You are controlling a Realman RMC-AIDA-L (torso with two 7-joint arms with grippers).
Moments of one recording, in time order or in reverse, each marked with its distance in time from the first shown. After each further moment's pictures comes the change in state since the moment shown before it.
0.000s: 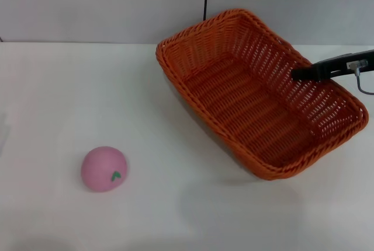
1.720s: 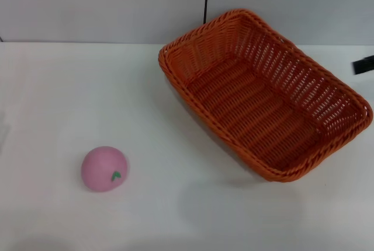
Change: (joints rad) left arm -0.004 -0.002 -0.003 0.007 0.000 0.027 -0.002; right arm -0.025 -0.077 0.140 -0.375 -0.152 -0.463 0.242
